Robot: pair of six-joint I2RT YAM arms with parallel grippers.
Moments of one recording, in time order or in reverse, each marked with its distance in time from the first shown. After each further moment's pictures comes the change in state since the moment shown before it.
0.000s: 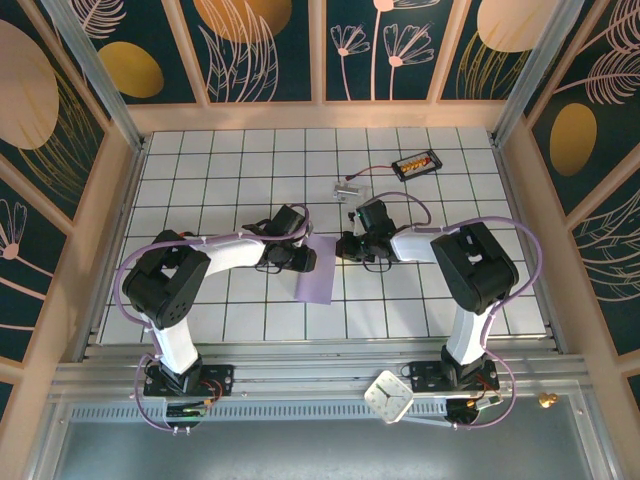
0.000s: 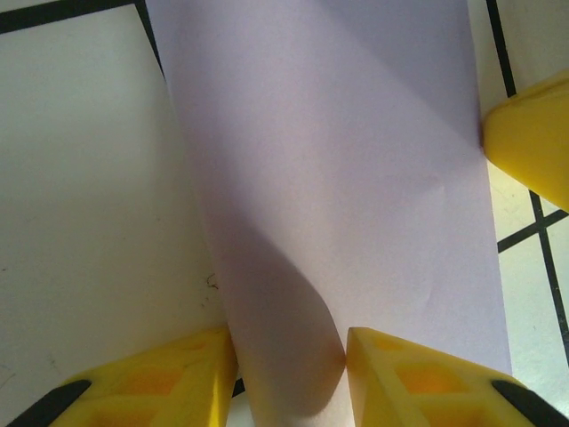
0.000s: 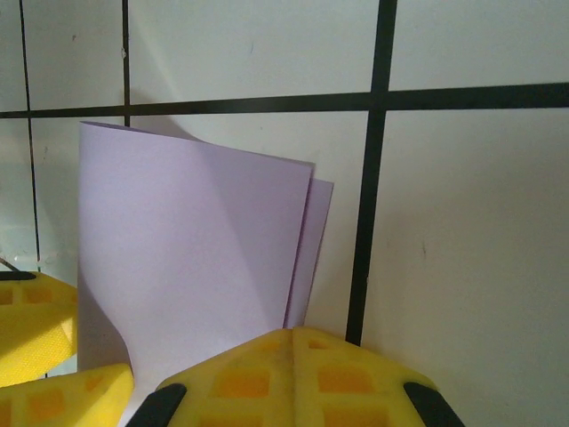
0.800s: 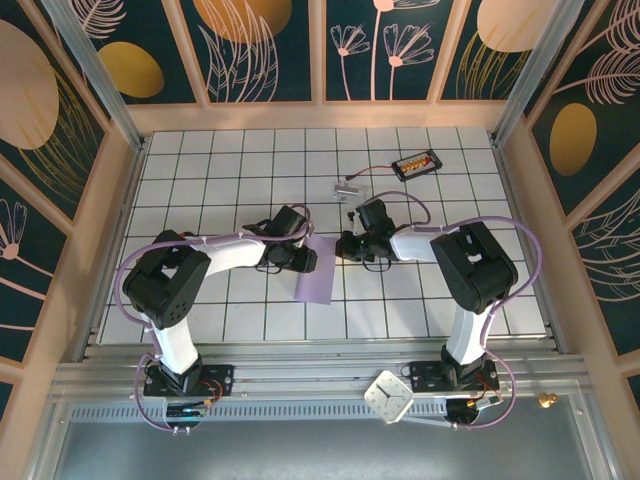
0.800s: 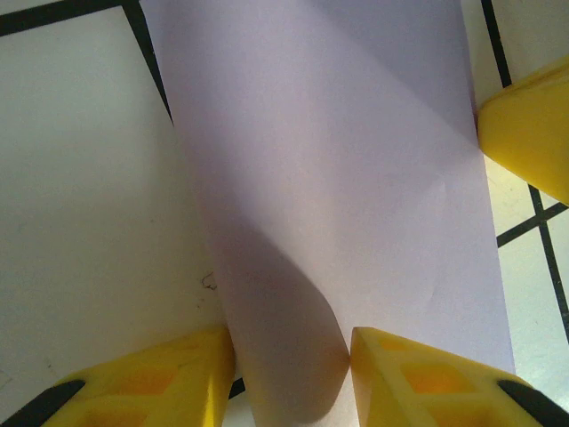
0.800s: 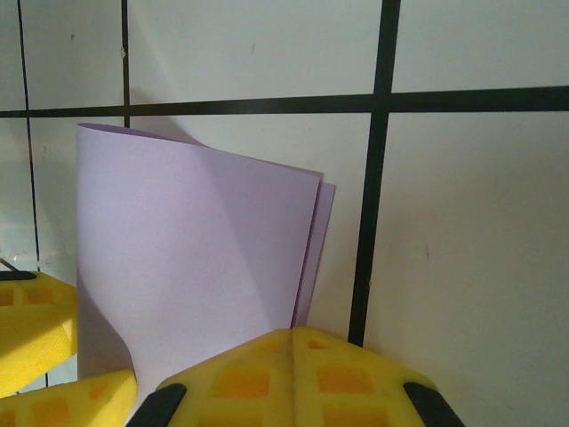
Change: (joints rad) left arm -0.003 0.002 0.000 0.000 -0.001 0.025; right arm 0.000 0.004 0.011 -0.013 -0.002 -0.003
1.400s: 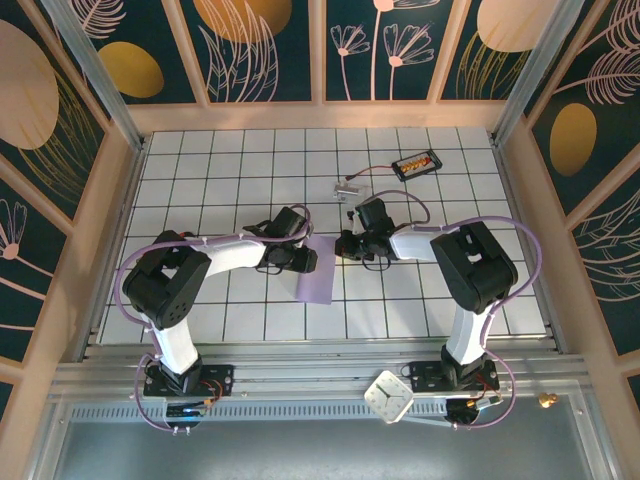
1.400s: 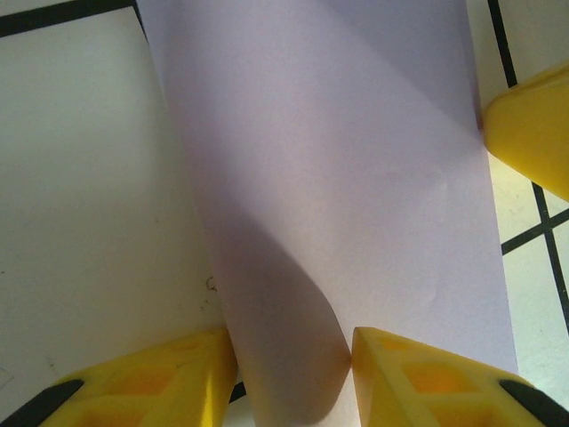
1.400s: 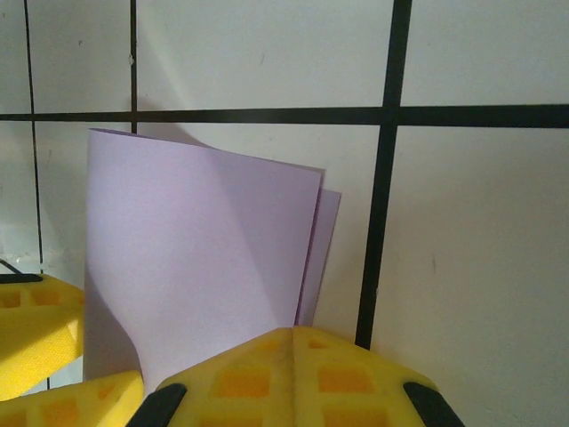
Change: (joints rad) left arm -0.003 0.000 -0.011 0.018 -0.019 -0.023; right arm 0.000 -0.004 0.009 -0.008 0.003 -0.008
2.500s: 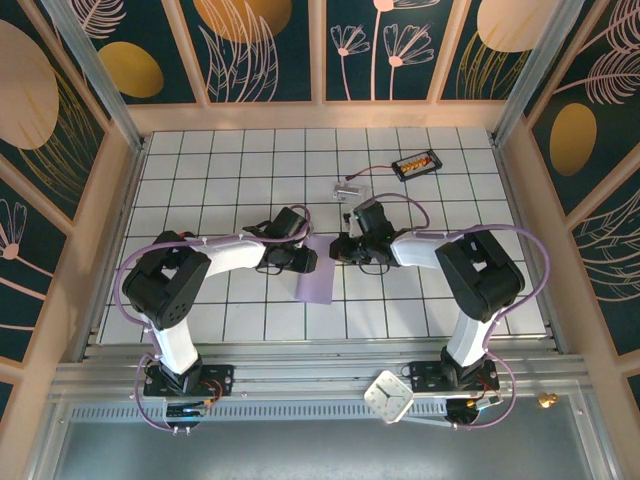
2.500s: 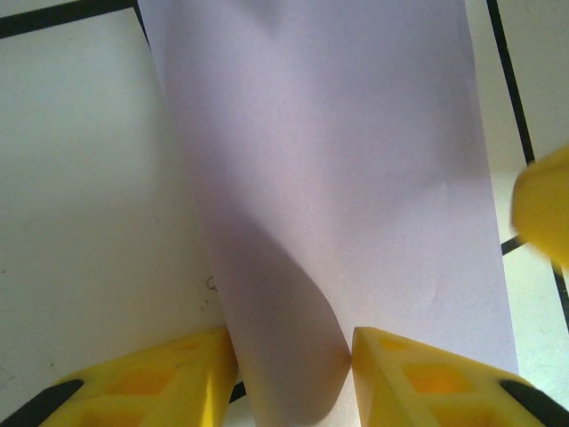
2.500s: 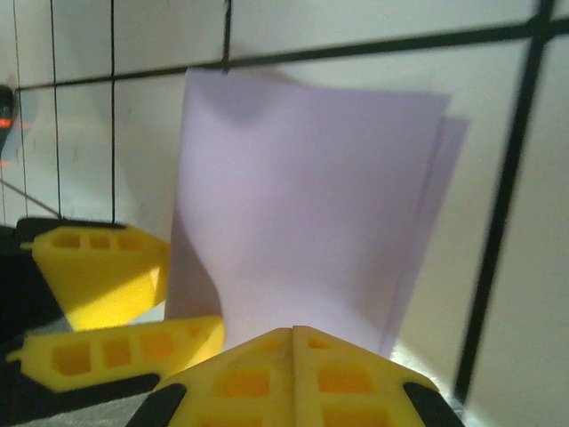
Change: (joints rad) left arm -0.001 -0.003 -0.005 0.005 -0.004 0.001; right arm 0.026 -0.061 -0.048 0.054 -0.050 0.061
